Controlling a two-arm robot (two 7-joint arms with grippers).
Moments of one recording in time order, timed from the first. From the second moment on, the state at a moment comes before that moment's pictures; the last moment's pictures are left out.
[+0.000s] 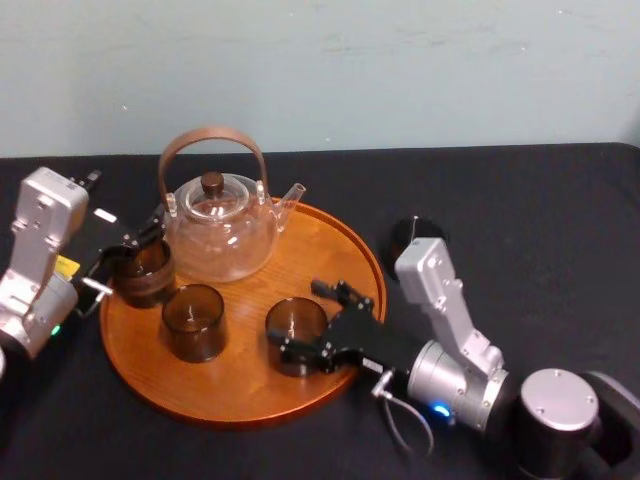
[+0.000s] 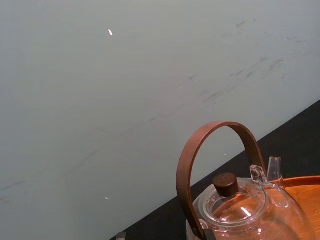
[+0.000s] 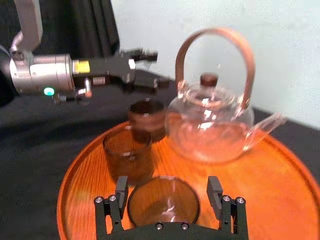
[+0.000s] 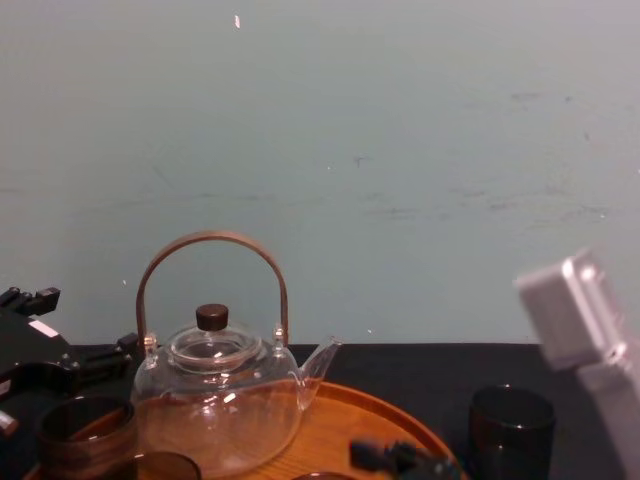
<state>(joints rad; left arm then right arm) -0.20 0.60 0.45 -1.41 -0.25 -0.12 0.03 0.14 0.31 -0.52 -1.43 0.30 -0.03 0.48</state>
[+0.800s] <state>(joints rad) -0.20 0.60 0.45 -1.41 -0.25 -0.12 0.03 -0.03 0.41 -0.37 -1.68 0.34 -0.10 0.40</state>
